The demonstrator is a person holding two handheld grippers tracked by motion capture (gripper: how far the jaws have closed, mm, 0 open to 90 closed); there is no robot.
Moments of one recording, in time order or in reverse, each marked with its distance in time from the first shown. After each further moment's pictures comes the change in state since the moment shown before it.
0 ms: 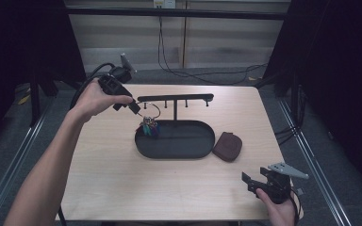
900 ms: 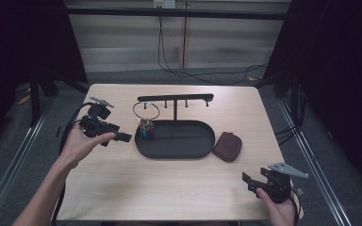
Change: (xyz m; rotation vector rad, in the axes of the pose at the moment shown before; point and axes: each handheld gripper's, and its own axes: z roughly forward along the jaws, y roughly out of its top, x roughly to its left) left arm 0.005 -0.119 0.045 -0.256 -0.097 -0.024; right arm -0.002 -0.001 0.002 0.014 -0.010 0.017
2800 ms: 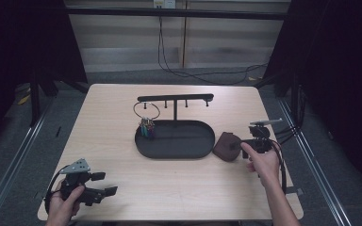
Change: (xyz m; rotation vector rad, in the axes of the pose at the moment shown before) left arm -0.028 -0.163 0.015 -0.208 -0.020 0.017; right arm -0.013 0.107 0.091 0.410 0.031 0.224
